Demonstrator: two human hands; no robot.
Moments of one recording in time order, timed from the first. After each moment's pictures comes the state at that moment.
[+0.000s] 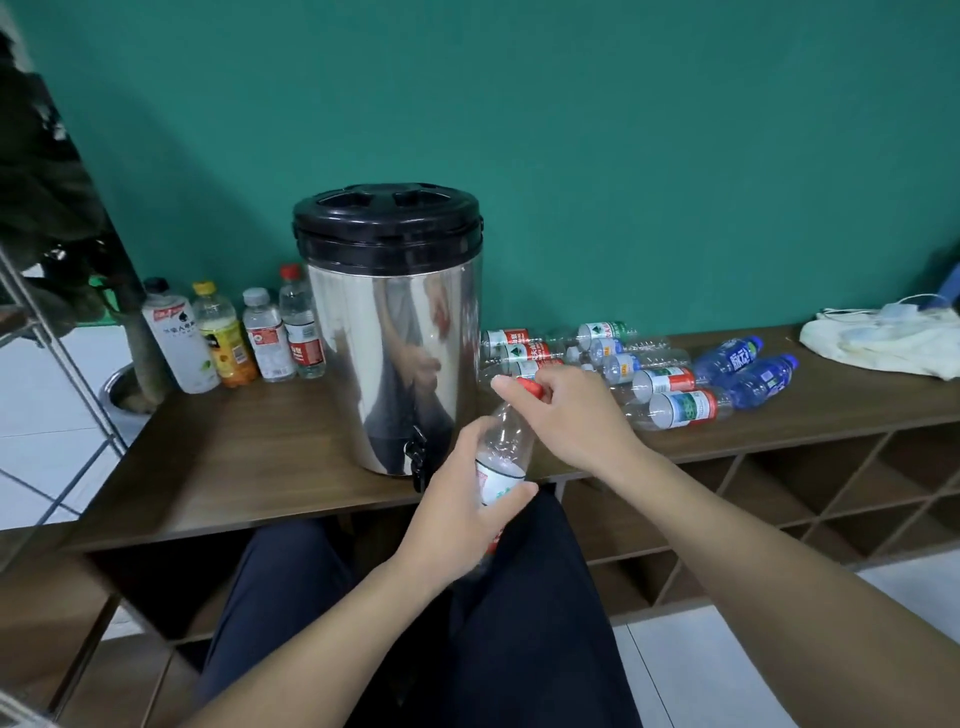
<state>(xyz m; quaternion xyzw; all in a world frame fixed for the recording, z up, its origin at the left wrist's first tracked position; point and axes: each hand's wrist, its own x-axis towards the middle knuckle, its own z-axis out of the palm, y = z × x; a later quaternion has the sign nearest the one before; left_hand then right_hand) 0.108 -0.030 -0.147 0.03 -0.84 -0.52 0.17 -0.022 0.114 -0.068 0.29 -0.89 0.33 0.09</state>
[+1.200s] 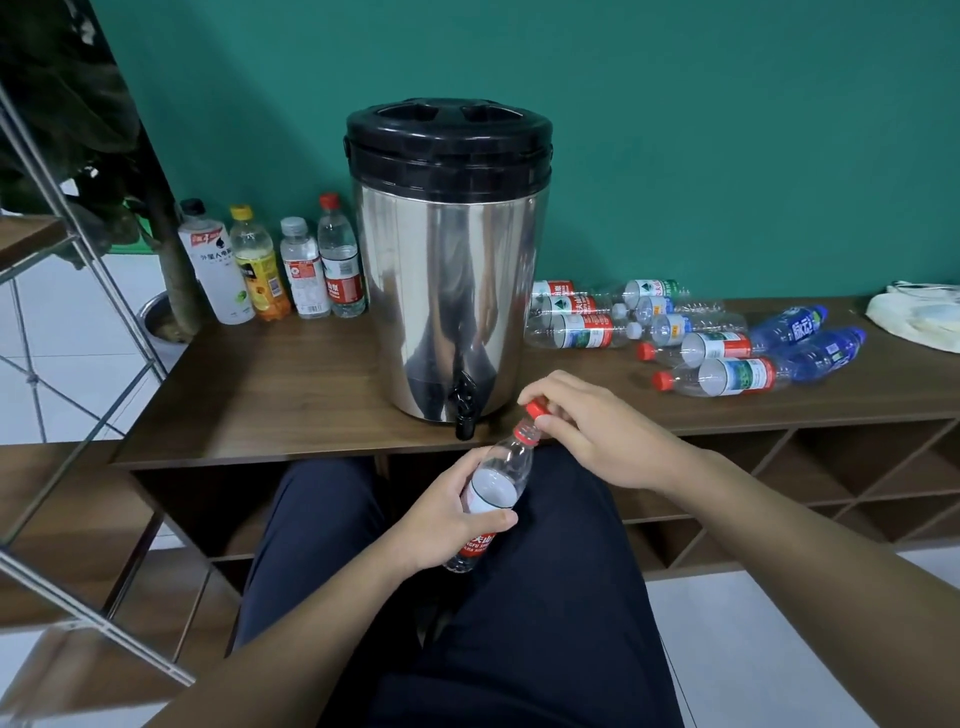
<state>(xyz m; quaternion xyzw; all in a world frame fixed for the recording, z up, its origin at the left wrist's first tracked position) 0.133 -0.089 -0.239 0.02 -0.75 -0.66 0.03 -0.015 0.116 -0.121 0.51 -0.83 0.21 -0.05</state>
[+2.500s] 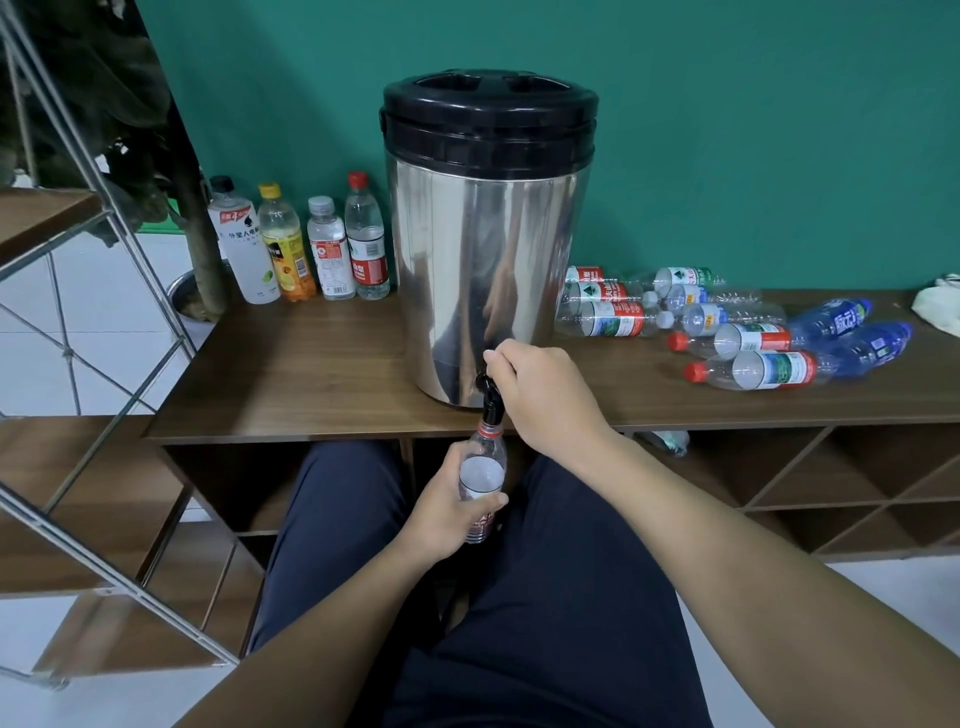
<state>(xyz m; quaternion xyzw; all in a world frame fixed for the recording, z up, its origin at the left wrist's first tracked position) 0.130 -0.116 -0.306 0.12 -0.76 -0.63 0.10 0.023 0.008 -0.129 0.39 -0.86 0.33 0.07</state>
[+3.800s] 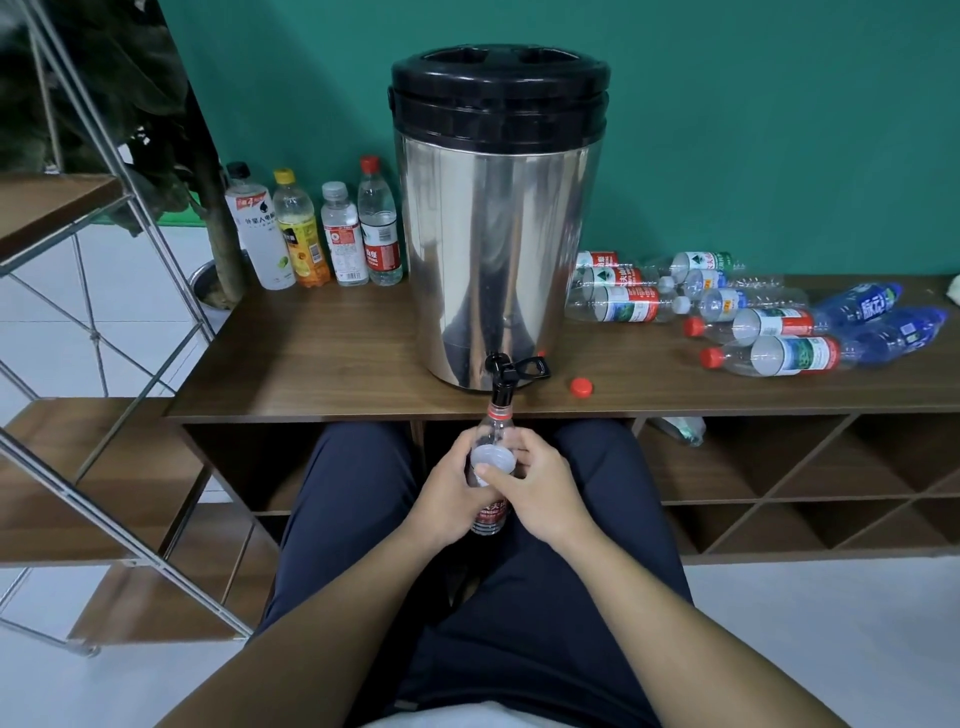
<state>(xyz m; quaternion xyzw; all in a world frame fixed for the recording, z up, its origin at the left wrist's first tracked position) 0.140 -0.107 -0.297 0.12 -0.75 -0.64 0.13 0.060 0.033 -0.282 0.23 -0.77 0.57 -0.16</state>
